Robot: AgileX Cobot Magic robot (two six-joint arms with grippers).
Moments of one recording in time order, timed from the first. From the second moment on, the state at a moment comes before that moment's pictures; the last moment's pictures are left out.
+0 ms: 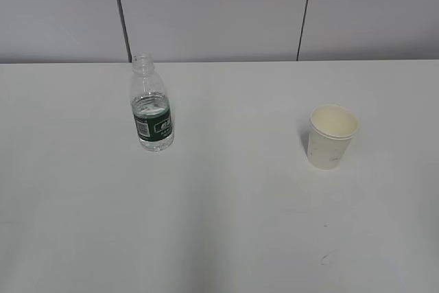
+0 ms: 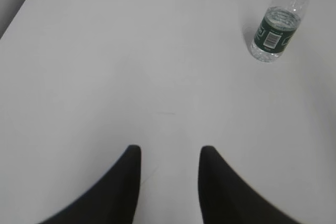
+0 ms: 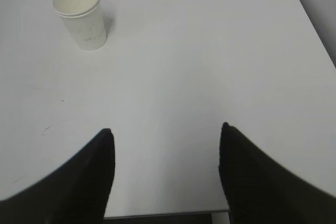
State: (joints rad) left arm -0.03 -0.02 -0.51 0.06 1.11 -0.12; right arm 0.07 0.01 -0.49 -0.17 1.15 0.15
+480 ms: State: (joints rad) left arm -0.03 -0.02 -0.51 0.06 1.11 -0.12; right arm 0.07 0.01 -0.49 -0.17 1.15 0.15
